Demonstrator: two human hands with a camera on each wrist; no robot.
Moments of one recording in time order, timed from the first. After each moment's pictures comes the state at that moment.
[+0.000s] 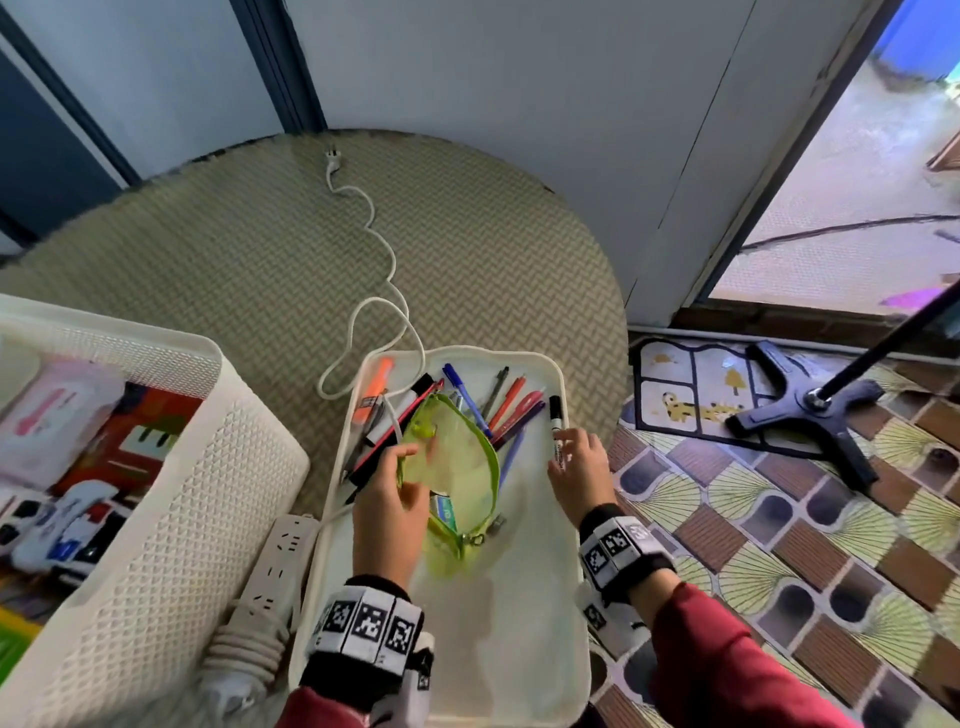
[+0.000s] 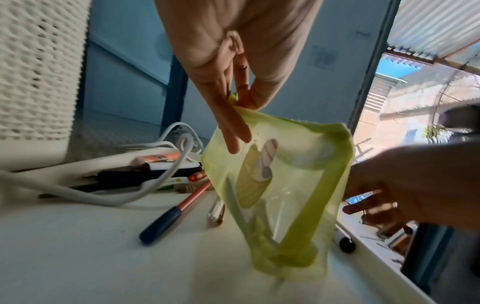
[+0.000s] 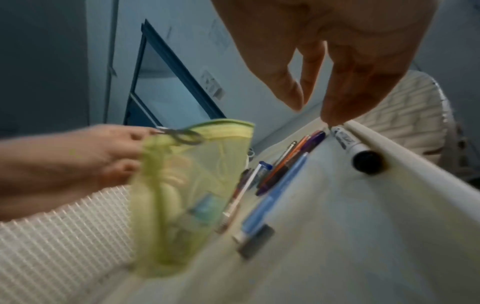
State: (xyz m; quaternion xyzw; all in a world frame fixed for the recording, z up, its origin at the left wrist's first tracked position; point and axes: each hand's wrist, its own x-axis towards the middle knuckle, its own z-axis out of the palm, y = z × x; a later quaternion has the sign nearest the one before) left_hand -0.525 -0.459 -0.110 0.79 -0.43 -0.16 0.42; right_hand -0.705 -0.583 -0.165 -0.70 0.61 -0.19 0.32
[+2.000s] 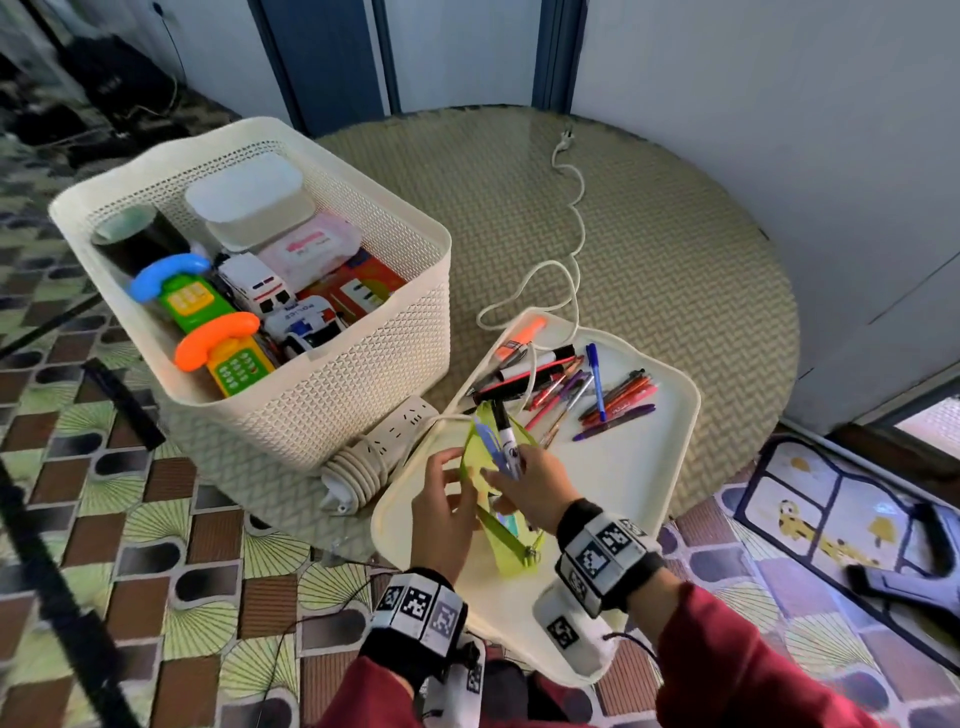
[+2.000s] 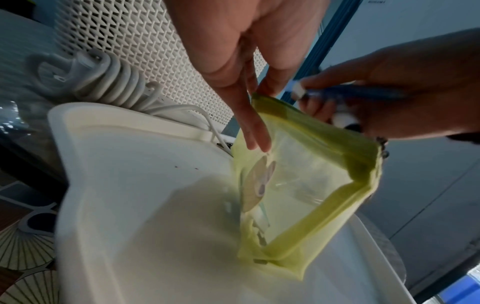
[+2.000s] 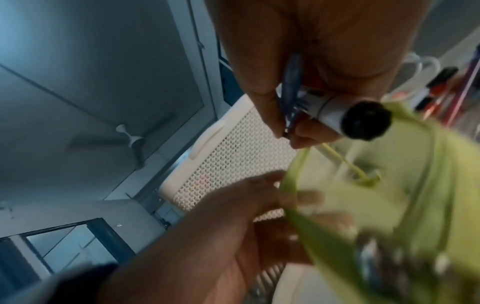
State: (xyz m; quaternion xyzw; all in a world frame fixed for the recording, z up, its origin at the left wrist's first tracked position) left_hand -0.569 -0.359 -0.133 0.77 -0.16 -0.20 0.58; right_hand -0.618 -0.483 -0.099 -0.77 0.35 0.04 0.53
